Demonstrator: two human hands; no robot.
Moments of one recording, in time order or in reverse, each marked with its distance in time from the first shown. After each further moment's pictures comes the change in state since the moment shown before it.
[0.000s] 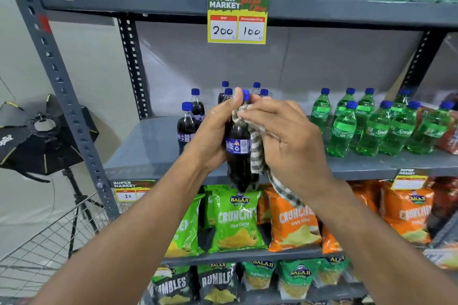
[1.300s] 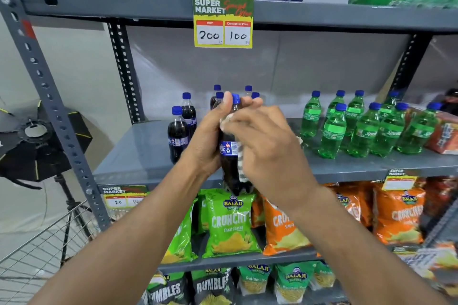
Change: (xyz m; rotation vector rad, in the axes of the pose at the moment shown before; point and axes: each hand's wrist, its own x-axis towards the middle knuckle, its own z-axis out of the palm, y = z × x) left_hand 0.009 -0.015 0.002 -0.068 0.101 0.032; right_hand 0.000 -0.013 -0.002 -0.183 -0.100 -0.075
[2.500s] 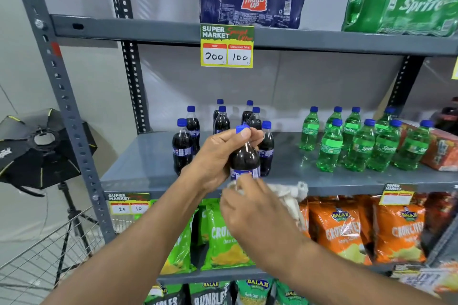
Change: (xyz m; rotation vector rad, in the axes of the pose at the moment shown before) left_hand -0.013 -0.011 -0.002 0.278 0.047 0.020; right_hand -0.052 -0.035 -0.012 -0.332 -0.462 -0.254
